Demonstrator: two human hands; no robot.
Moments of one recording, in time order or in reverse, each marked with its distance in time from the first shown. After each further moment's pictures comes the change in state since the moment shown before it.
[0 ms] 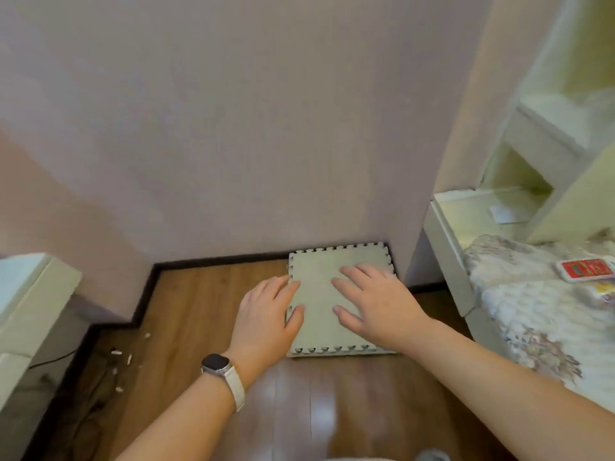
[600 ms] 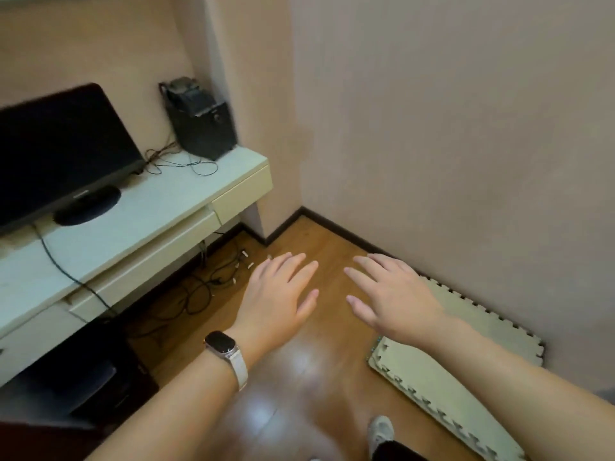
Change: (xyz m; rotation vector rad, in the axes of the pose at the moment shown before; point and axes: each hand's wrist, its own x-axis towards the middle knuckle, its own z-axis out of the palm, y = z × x) left_hand -0.197 -0.236 -0.100 0.139 0.211 -0.522; right_hand 0.167 -0.295 0.059 -0.017 -0.028 -0.665
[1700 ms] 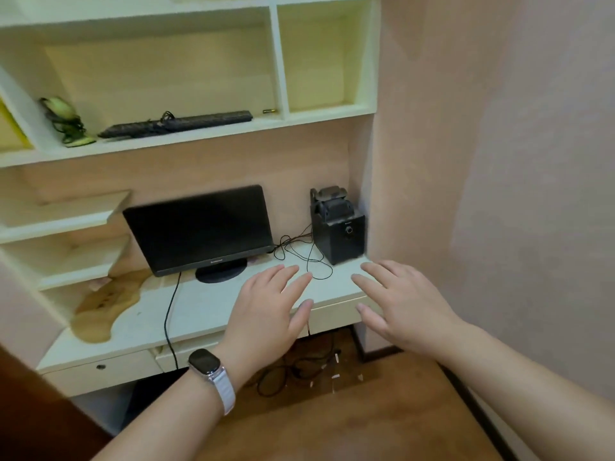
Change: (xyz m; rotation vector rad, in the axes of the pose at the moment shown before) left_hand 0.244 -0.136 -0.086 0.384 0.238 -0.566; right_hand 0.425 0.118 -0.007 0.180 0.272 -0.636
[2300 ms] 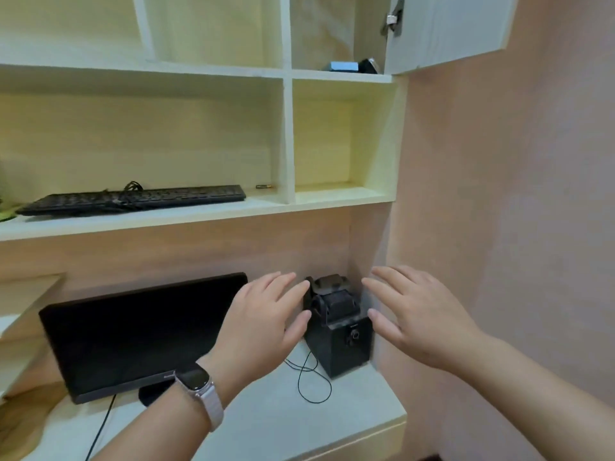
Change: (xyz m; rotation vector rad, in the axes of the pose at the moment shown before) left_hand 0.241 -0.139 0.048 -0.022 0.267 0.130; right_hand 0.233 0.101 0.028 -0.178 0.140 0.020
